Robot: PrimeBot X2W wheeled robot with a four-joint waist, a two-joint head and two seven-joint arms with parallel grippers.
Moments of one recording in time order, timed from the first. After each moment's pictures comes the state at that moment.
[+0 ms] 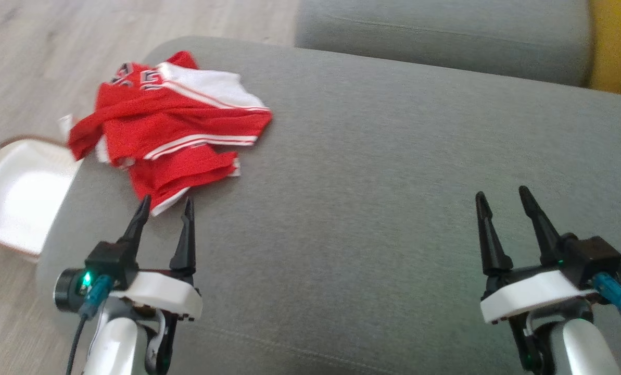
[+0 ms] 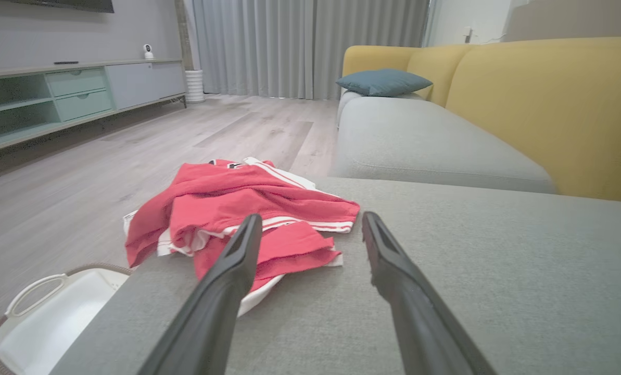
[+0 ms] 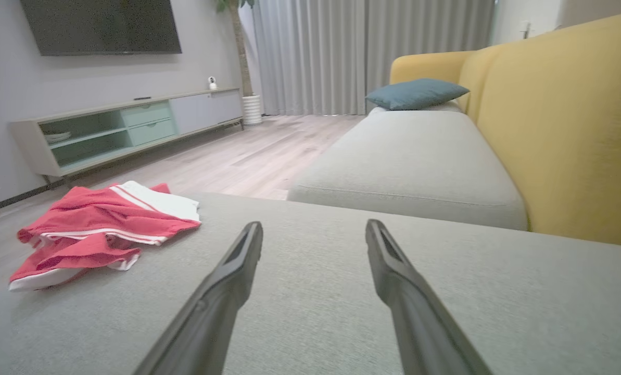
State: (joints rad) left arm -0.12 0.05 -0.12 0.27 -0.09 -0.05 -0.25; right arm -0.01 -0.05 0.04 0.05 0.12 0.13 -0.06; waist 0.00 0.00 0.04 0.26
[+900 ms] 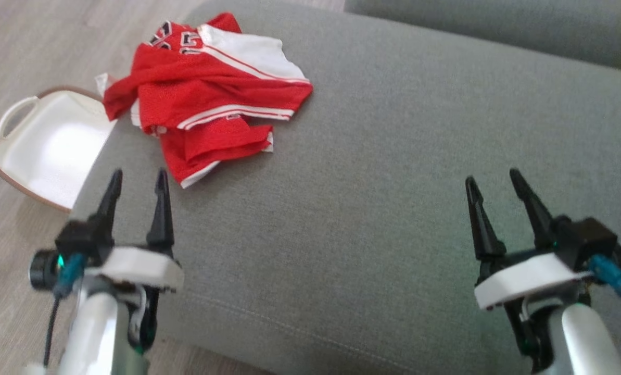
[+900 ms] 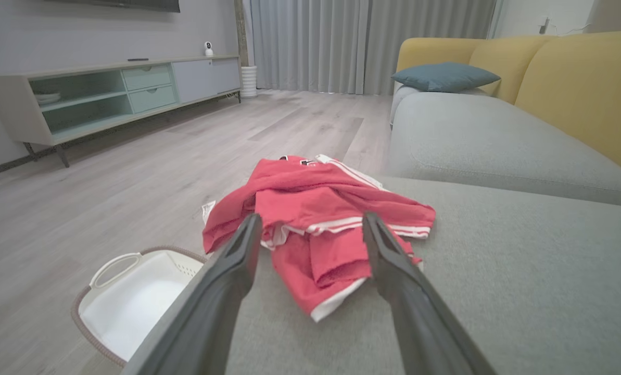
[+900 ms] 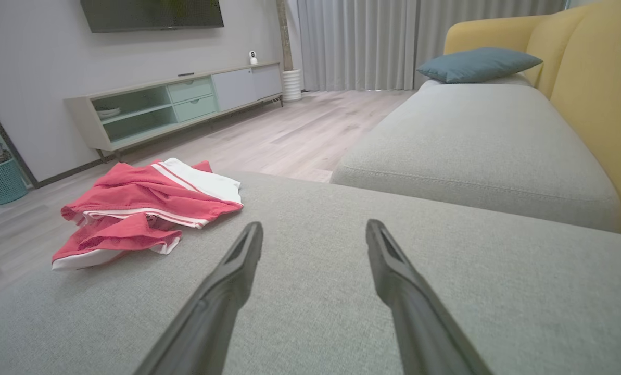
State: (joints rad) left arm -0.18 0.06 -0.05 0.27 -0.09 -0.04 -0.25; right arm -0.04 -0.05 0.07 -0.01 0.10 0.13 0.01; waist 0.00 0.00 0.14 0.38
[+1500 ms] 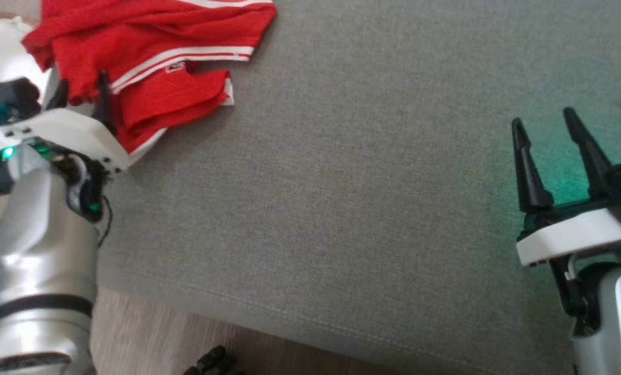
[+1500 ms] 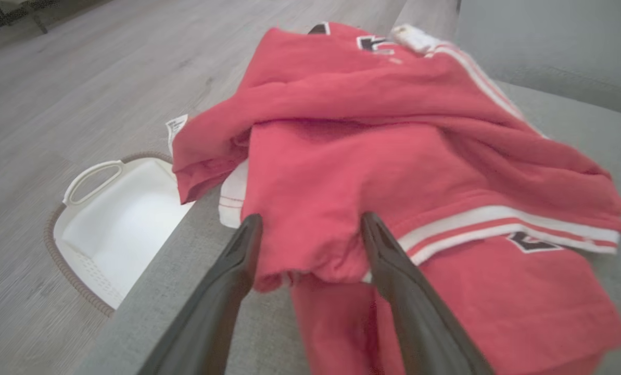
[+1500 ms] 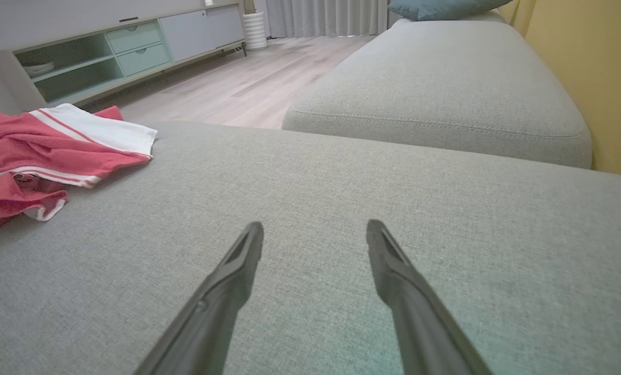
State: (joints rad) left arm -0.77 0.14 0.05 0.89 -0.22 -0.09 -0.10; right arm -0.13 -0.12 0.00 -0.16 0.08 0.13 0.13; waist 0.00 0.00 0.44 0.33
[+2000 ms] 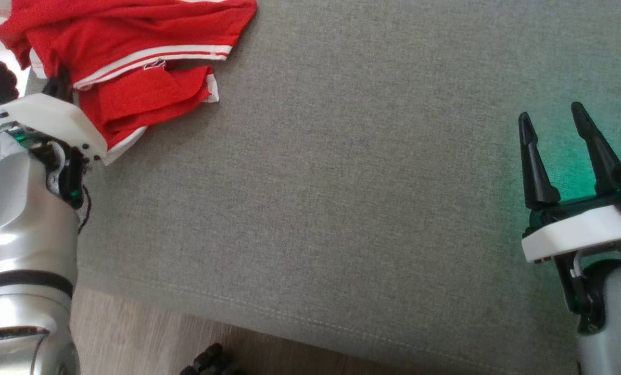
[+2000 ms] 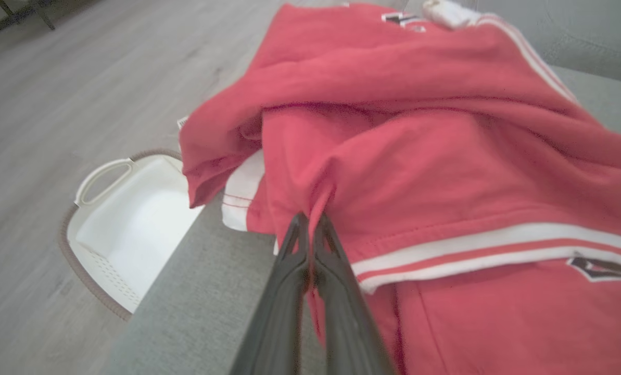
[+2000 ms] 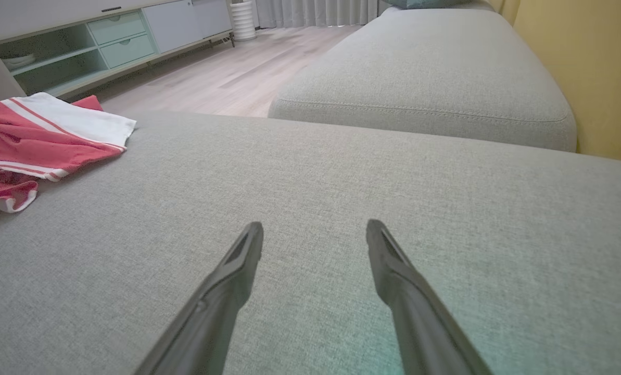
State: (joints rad) left arm -0.89 0.19 0.04 1.09 -0.22 -0.10 -0.13; right arm -0.14 -0.13 0.00 -0.18 0.08 0.13 0.13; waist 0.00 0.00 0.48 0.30
